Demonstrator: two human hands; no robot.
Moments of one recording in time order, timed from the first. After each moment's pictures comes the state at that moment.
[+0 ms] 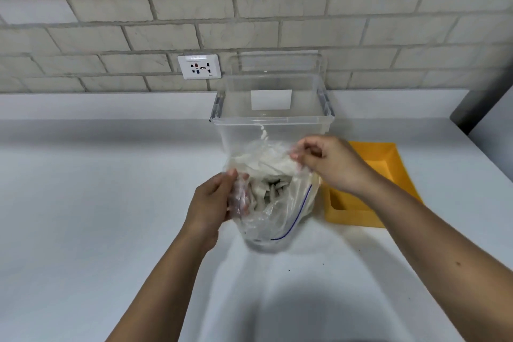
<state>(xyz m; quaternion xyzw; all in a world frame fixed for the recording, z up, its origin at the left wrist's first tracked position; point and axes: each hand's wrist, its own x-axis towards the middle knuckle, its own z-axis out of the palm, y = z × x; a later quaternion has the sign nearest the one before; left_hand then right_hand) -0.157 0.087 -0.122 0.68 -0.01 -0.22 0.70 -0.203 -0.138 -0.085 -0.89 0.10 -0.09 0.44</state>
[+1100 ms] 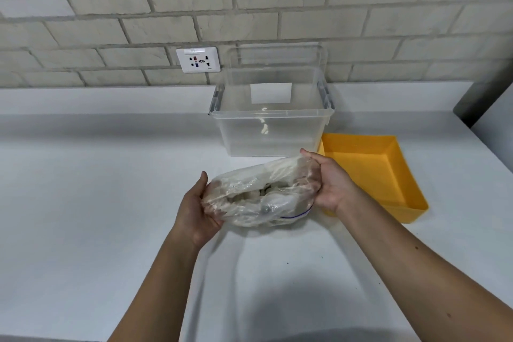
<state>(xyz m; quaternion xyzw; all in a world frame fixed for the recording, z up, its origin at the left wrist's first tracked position) -0.130 0.110 -0.168 0.41 0.17 -0.35 0.82 -0.194 -0.131 -0.141 -0.36 0.37 0.02 0.85</state>
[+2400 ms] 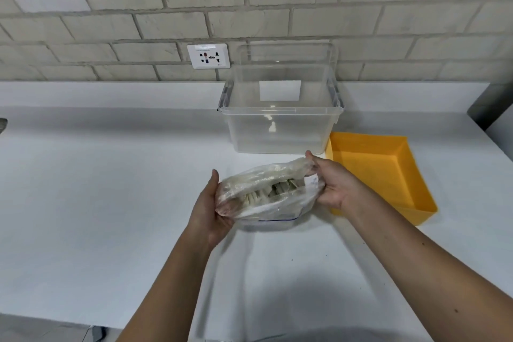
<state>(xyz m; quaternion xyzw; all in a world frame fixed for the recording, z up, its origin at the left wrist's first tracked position) -0.135 0.104 -0.189 0.43 0.15 -0.33 0.83 -0.185 -0.129 -0.148 -0.44 0.38 0.05 0.81</state>
